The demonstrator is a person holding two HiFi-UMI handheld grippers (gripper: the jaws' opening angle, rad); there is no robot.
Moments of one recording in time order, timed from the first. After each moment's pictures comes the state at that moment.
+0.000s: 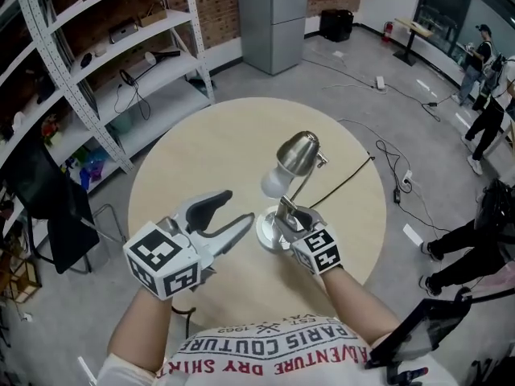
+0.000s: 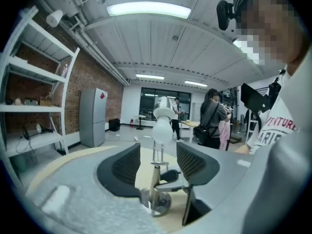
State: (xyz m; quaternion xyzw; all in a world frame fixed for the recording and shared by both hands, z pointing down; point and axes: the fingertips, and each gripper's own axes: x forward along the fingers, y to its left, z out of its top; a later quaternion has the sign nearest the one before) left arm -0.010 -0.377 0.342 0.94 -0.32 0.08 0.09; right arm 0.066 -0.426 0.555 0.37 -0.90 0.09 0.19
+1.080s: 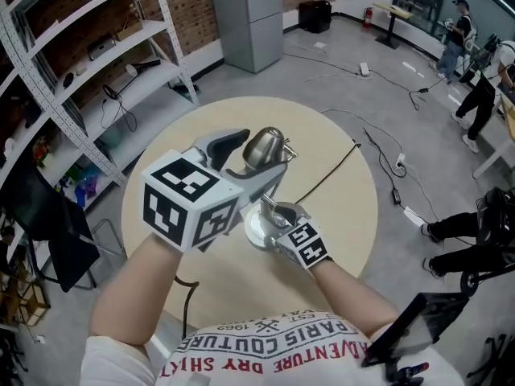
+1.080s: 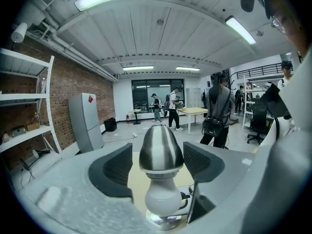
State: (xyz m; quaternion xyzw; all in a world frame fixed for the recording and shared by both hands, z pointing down) left arm 0.087 -0.438 0.283 0.94 -0.29 0.18 0.03; right arm 0.060 -0.424 0.557 0.36 -0.91 0.11 0.18
